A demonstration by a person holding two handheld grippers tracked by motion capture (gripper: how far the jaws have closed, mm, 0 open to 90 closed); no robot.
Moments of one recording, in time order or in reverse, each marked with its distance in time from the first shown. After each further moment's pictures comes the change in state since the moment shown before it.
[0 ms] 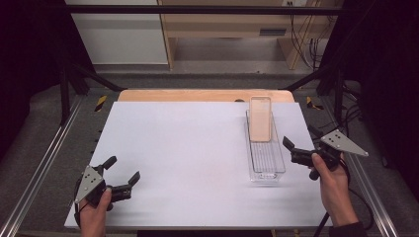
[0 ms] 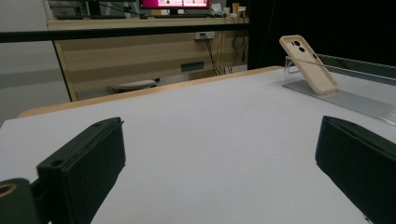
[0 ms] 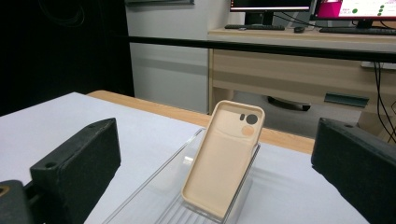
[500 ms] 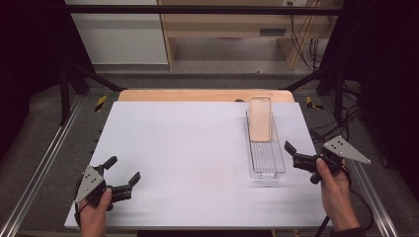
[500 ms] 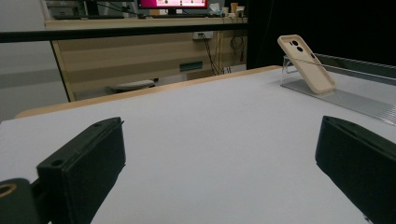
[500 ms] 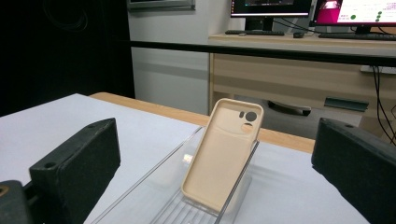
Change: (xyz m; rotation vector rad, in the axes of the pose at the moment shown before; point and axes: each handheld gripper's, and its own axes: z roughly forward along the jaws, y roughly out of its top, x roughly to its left) left arm -0.001 0.000 0.000 0.000 -0.006 0.001; right arm -0.001 -0.012 -0.009 -0.028 0.005 -0.003
